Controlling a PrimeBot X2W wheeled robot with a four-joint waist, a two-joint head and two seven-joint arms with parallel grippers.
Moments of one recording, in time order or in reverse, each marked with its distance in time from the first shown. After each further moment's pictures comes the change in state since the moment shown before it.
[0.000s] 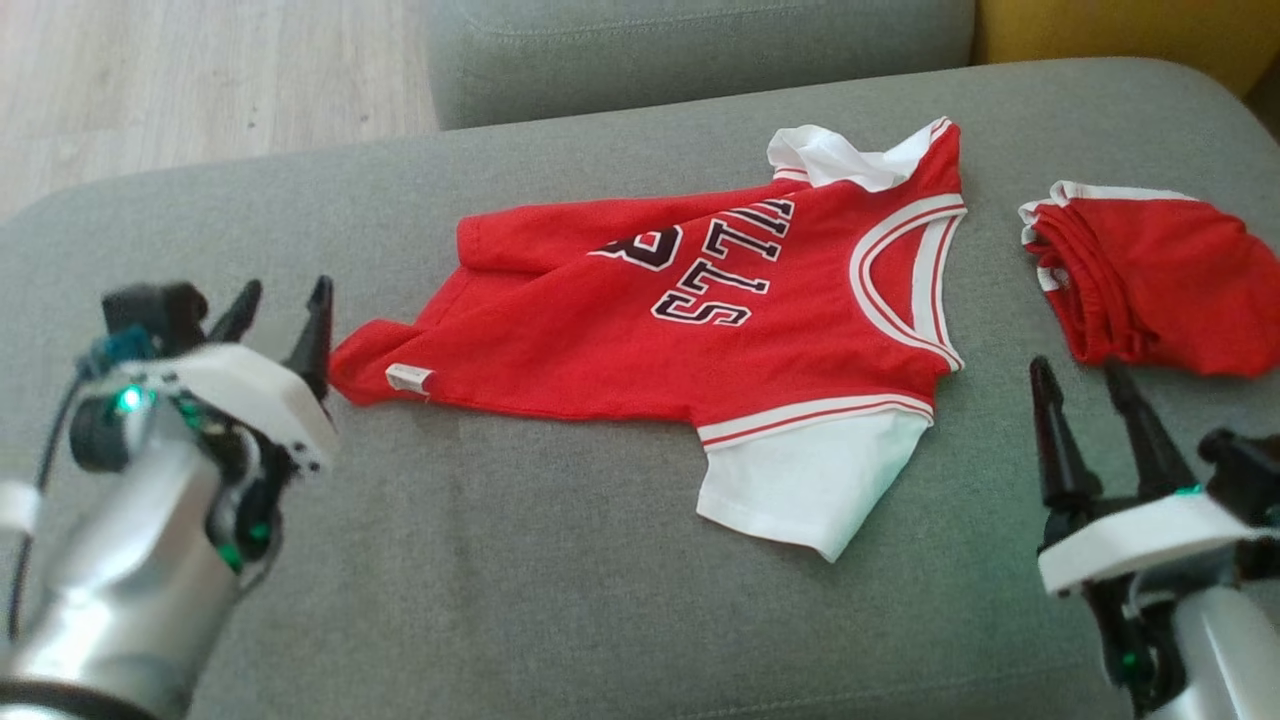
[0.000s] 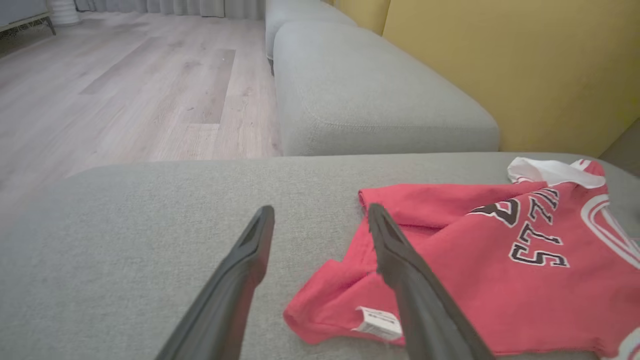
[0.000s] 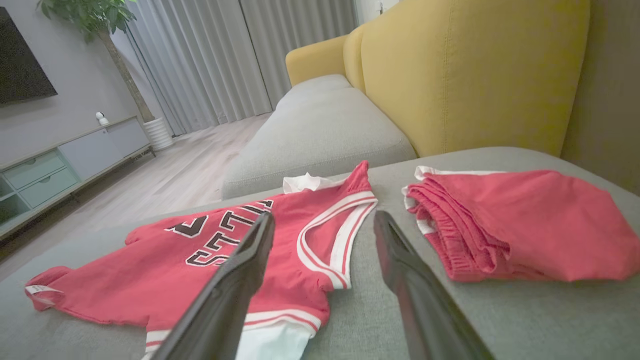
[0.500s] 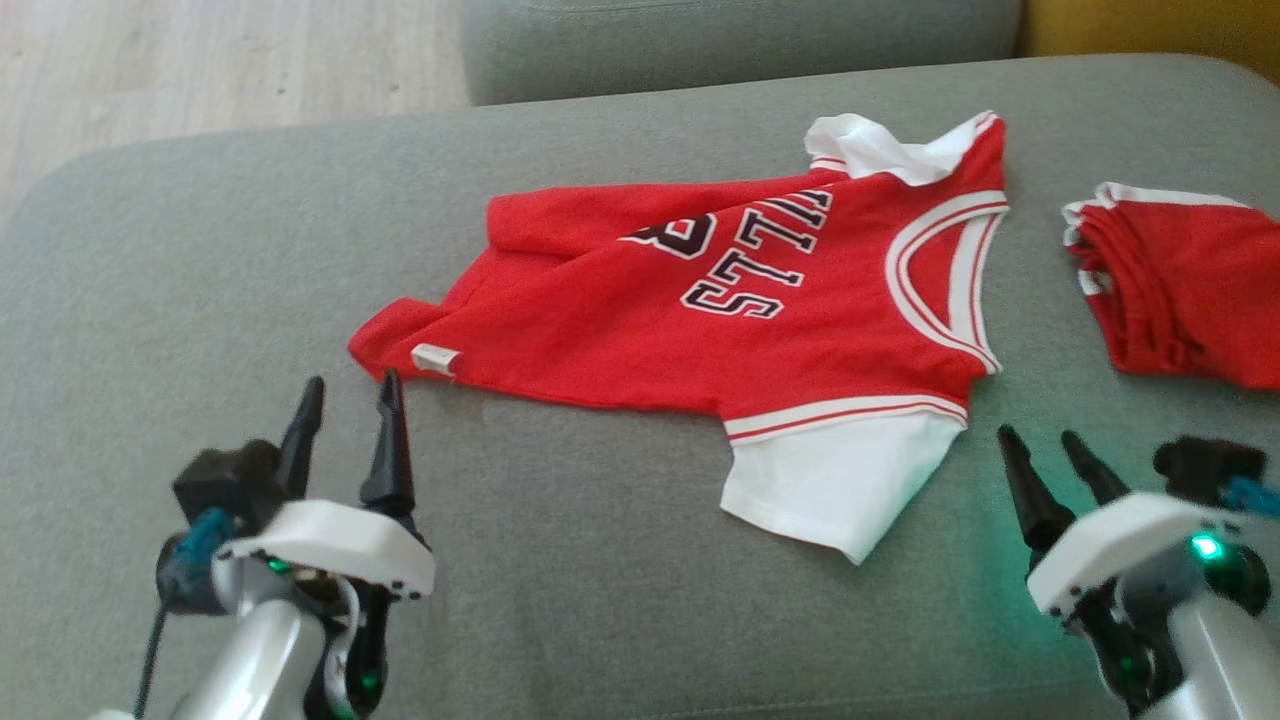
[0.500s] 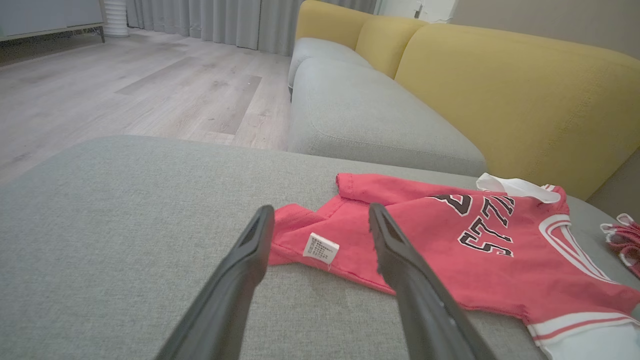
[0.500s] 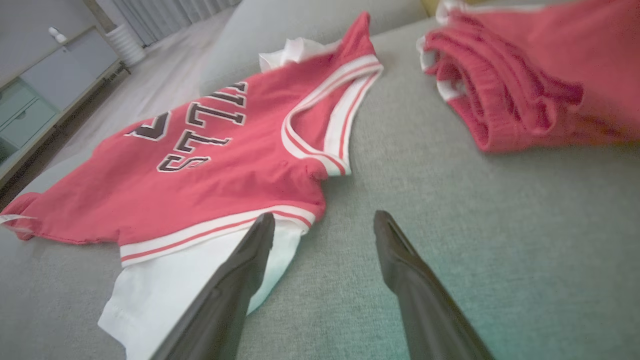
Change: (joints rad) left arm 0.454 -0.137 0.277 -0.540 0.275 0.212 -0.042; right arm -0.017 -0.002 0.009 0.134 0.075 0.000 0.227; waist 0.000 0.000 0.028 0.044
